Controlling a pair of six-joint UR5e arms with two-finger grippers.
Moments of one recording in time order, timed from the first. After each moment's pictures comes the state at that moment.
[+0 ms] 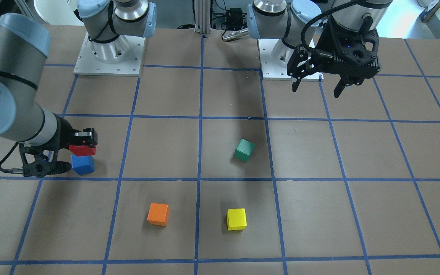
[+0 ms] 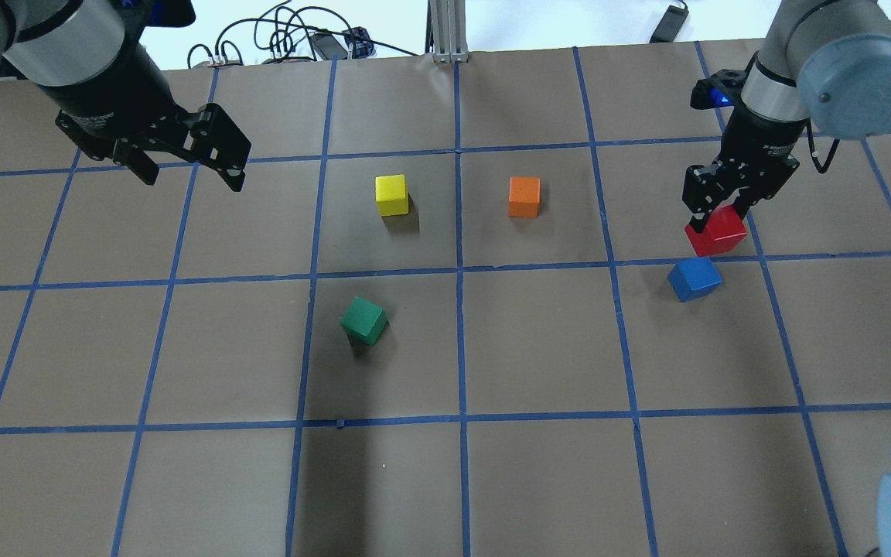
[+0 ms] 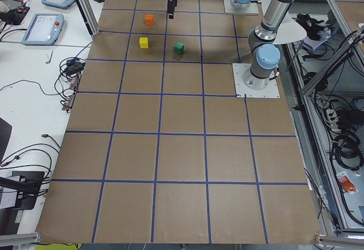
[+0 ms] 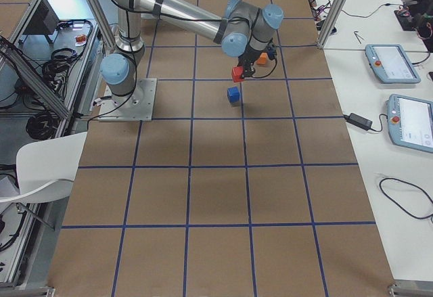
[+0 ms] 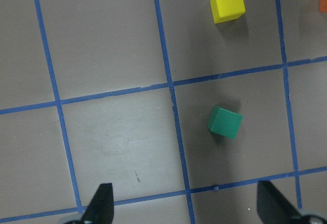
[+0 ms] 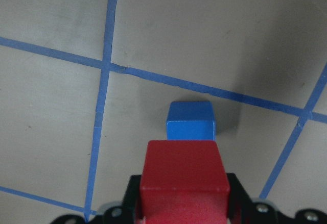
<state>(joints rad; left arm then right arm) -1.55 -1.53 -1.55 -1.59 1.56 0.17 1.36 -1.27 1.64 -1.68 -1.57 -0.46</state>
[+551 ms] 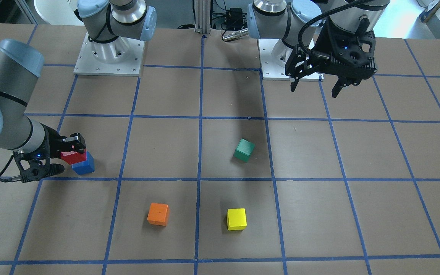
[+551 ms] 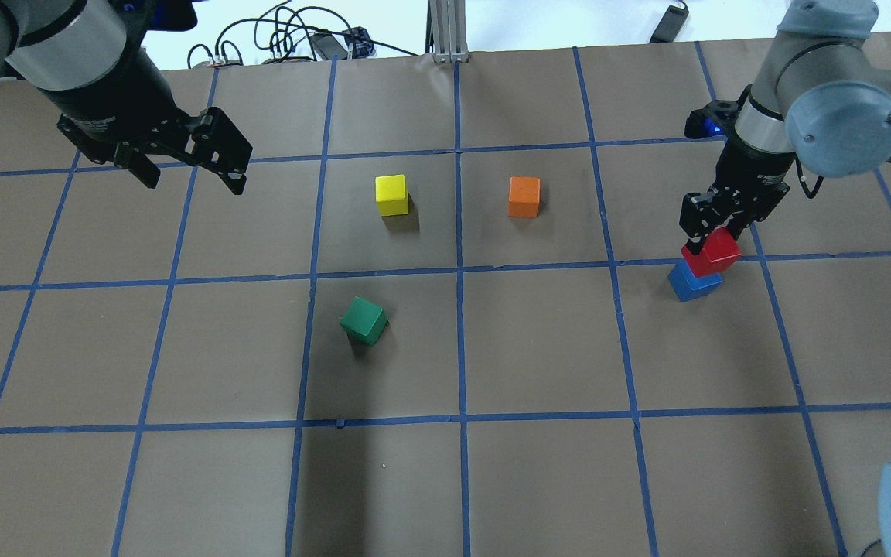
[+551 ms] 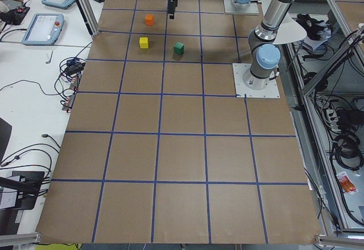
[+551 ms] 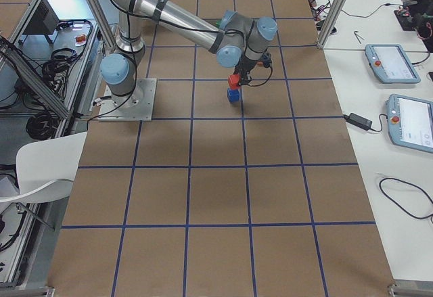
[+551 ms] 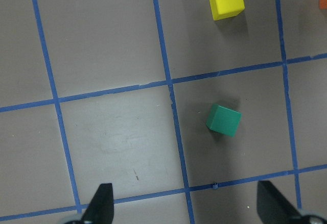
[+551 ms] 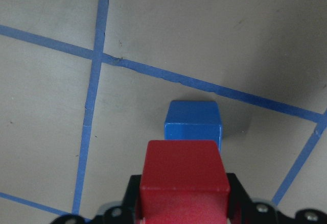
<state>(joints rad) -1.55 -1.53 -1.56 -1.59 1.56 0.17 1.35 -1.26 1.71 -1.75 -1.57 -0.49</state>
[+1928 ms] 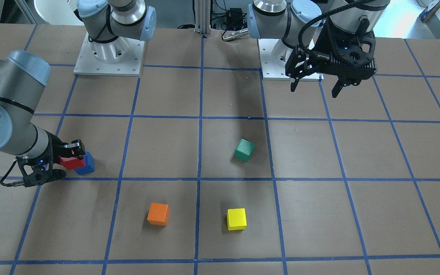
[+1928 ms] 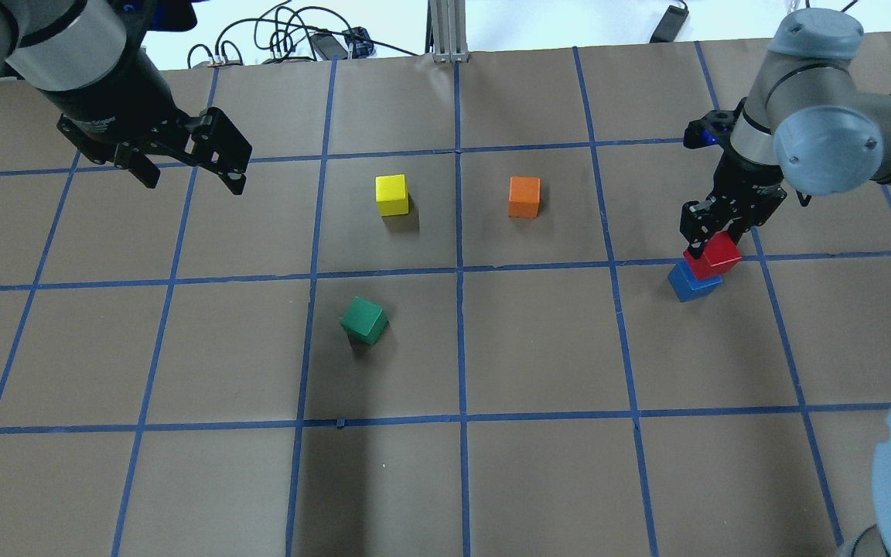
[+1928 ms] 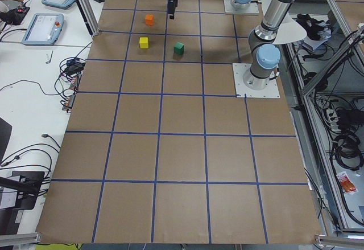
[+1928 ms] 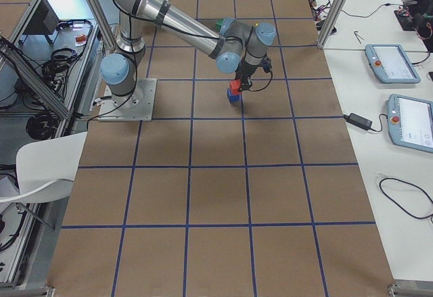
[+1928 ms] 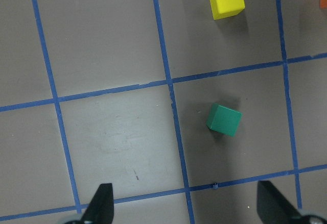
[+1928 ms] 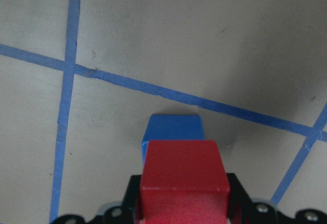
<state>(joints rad) -1.55 -1.53 -1.56 -1.58 1.56 0.17 1.35 -1.24 1.75 -1.84 -1.61 -0.49</state>
